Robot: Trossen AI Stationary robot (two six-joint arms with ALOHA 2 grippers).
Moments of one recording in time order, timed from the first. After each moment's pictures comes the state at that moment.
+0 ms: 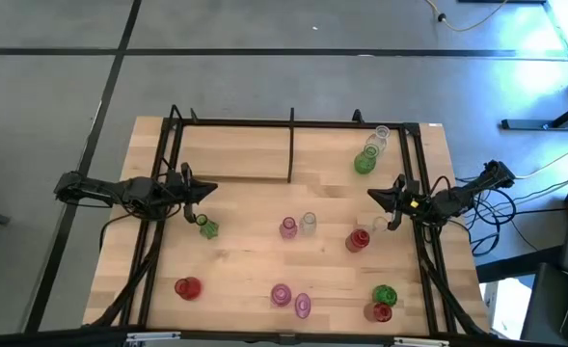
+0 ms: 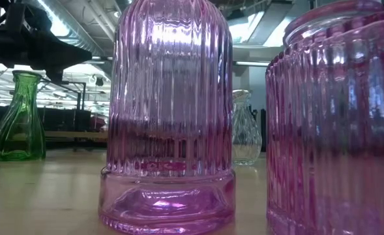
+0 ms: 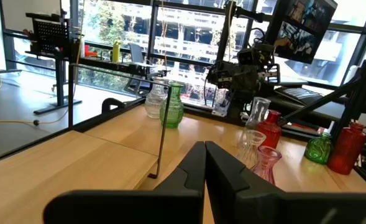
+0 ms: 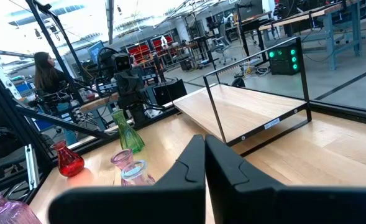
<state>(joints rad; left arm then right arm) -0.16 0.02 0.01 0.07 -0.45 -0.15 0.53 0.03 0.01 0.06 0.82 0.31</state>
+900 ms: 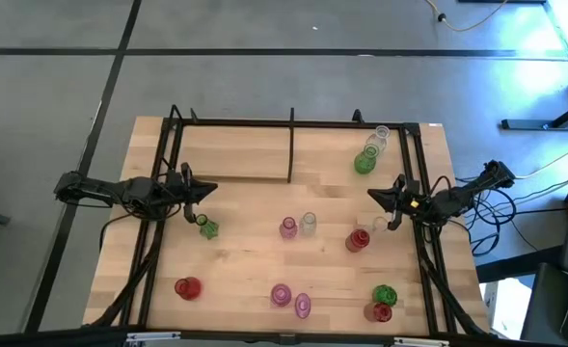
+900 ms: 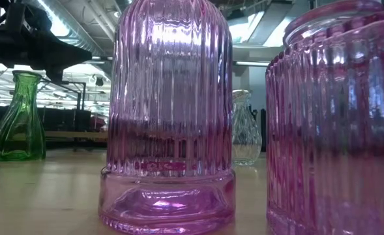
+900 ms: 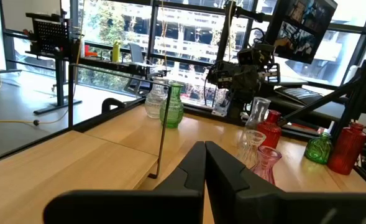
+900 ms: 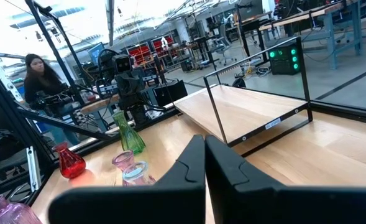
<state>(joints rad) -0.16 0.02 0.01 0.07 -0.45 -0.15 0.53 0.03 0.01 0.09 0.82 0.31</state>
